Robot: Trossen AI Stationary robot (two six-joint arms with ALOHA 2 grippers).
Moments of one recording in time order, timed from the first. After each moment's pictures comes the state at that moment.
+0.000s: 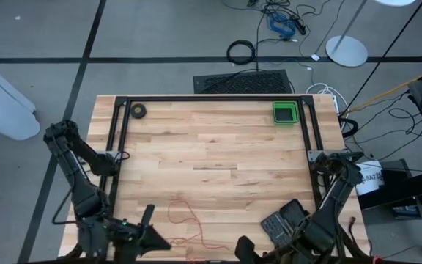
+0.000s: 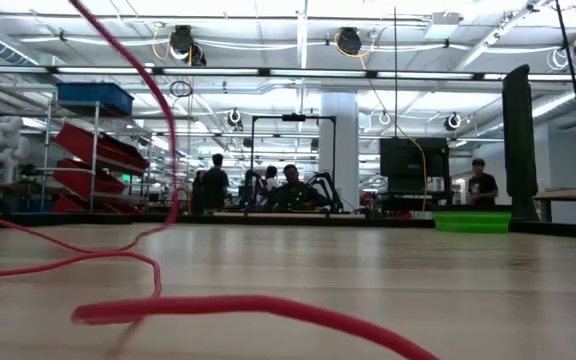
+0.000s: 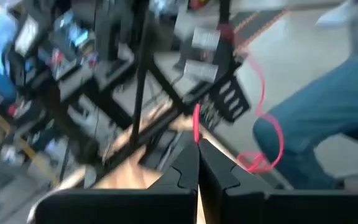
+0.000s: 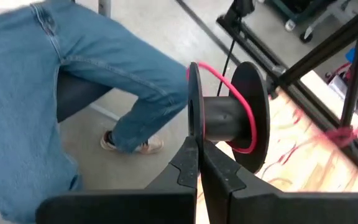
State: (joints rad) left arm -0.98 1.43 1.24 -0.06 -0.65 0.40; right arm 0.86 1.98 2.15 -0.86 0.23 -0.17
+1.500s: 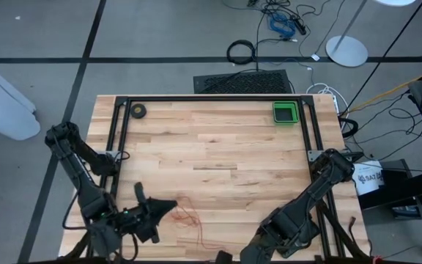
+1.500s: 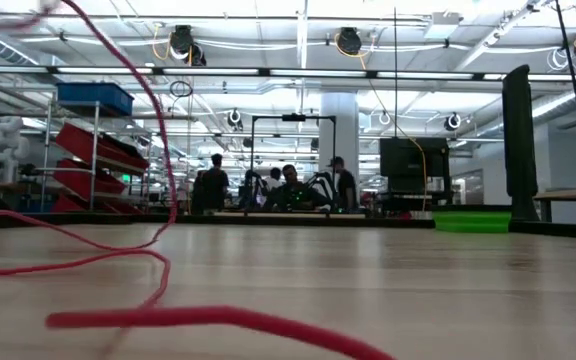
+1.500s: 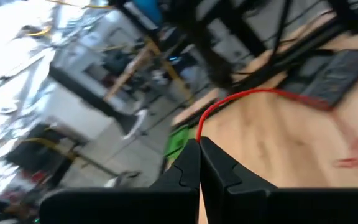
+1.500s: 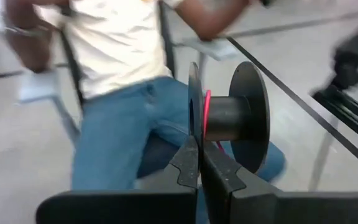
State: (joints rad) left arm -0.95 1.46 1.22 -0.15 -1.26 0.40; right arm 0.72 1.98 1.96 -0.43 -0.37 -0.22
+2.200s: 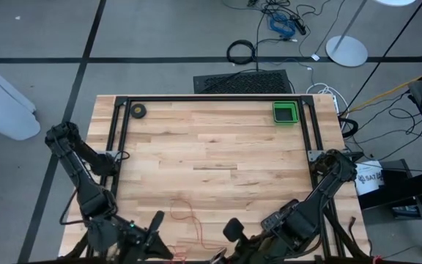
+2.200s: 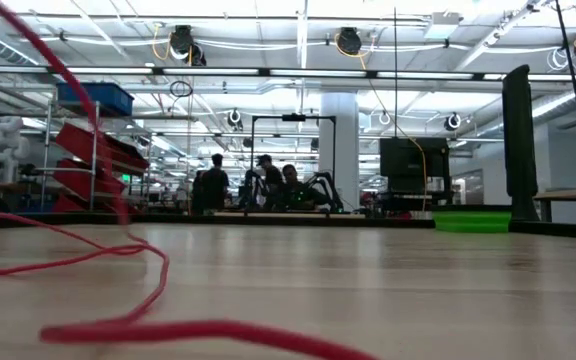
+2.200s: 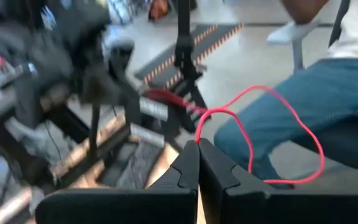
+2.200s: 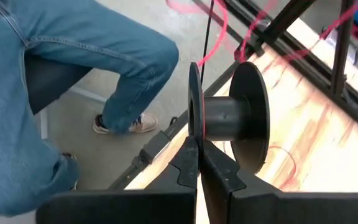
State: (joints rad) left arm -0.93 1.46 1.27 -0.08 -0.42 0.35; right arm 0.76 1.97 2.09 -0.90 0.21 -0.11
